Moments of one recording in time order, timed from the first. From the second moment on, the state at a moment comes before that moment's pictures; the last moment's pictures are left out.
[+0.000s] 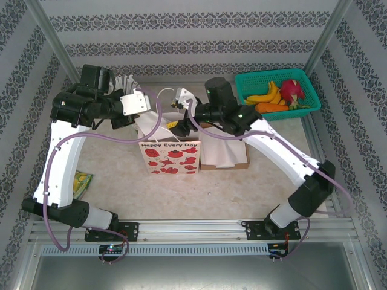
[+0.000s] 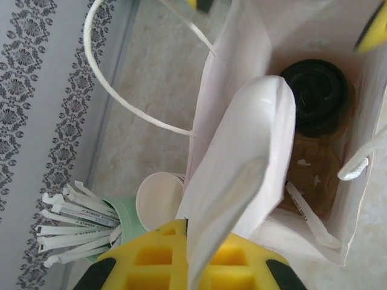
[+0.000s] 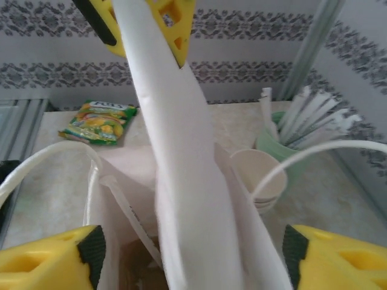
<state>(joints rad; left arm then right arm) -0.21 1.42 1.92 -1.36 0.29 1.09 0.67 1.54 1.55 -0.42 -0.57 -0.35</state>
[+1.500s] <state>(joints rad) -0.35 1.63 2.00 -1.58 0.19 1.41 0.62 1.24 1.23 -0.42 -0.01 -0.09</state>
